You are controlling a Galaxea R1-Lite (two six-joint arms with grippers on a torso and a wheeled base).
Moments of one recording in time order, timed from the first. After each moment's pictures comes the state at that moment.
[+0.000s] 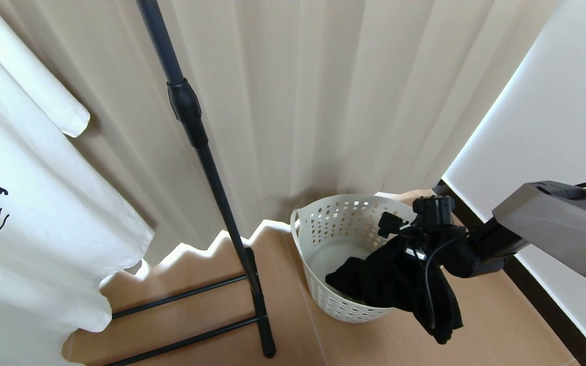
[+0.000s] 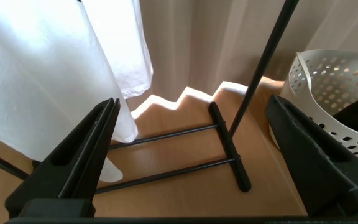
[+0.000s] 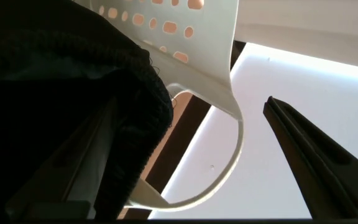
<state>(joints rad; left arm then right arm) 0.00 0.00 0.00 -0.04 0.07 -0.01 0.19 2.39 -1.16 -0.67 -0.42 -1.01</state>
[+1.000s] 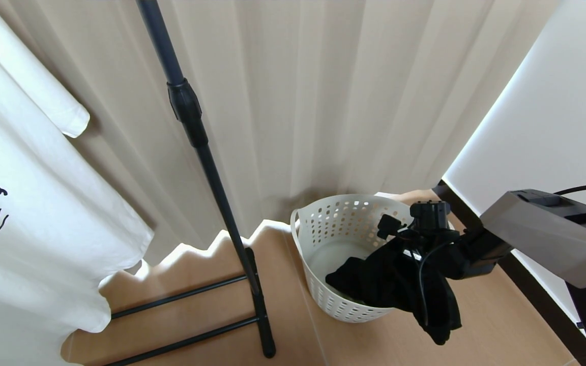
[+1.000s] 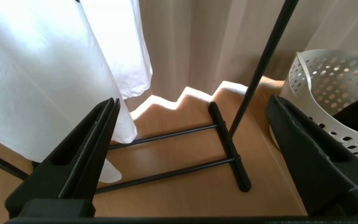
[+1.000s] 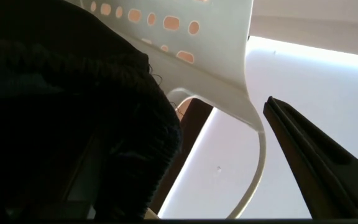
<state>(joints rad) 0.00 0.00 0.00 -0.04 0.07 -0.01 0.17 2.47 -1.22 -0.71 -0.41 -1.00</state>
